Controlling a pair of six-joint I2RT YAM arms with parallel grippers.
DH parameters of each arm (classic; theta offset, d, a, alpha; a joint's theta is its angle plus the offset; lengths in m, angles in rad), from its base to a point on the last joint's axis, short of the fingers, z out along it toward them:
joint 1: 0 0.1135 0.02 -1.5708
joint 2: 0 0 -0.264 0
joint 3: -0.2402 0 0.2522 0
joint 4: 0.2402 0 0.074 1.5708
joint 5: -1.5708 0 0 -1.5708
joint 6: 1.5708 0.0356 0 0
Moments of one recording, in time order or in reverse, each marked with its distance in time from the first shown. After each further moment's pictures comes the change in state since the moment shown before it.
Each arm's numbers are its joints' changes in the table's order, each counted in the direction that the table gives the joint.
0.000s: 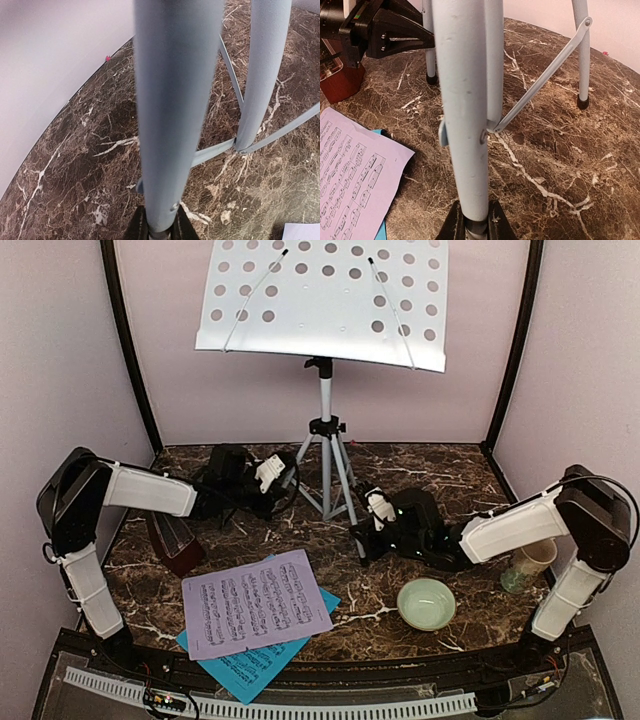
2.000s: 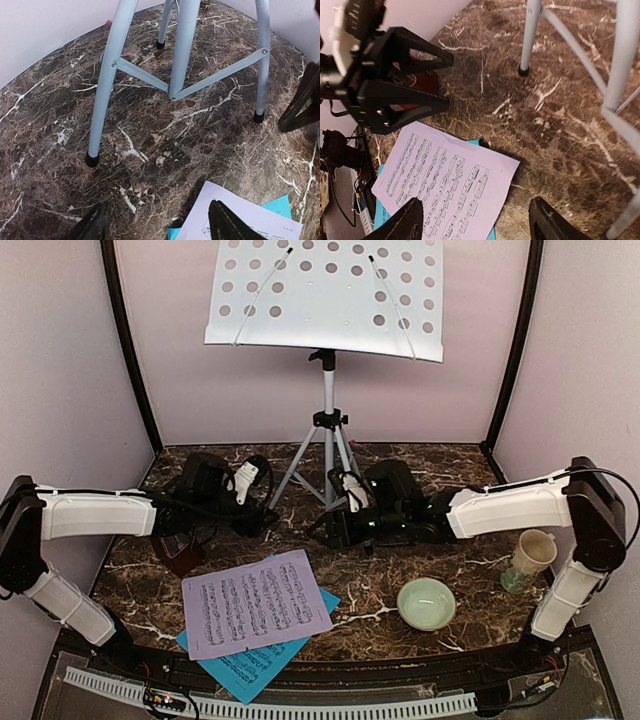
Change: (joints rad) left arm -0.085 -0.344 0.193 0.247 0.030 -0.403; right arm 0.048 -0.015 -0.275 0.330 0.303 0.299
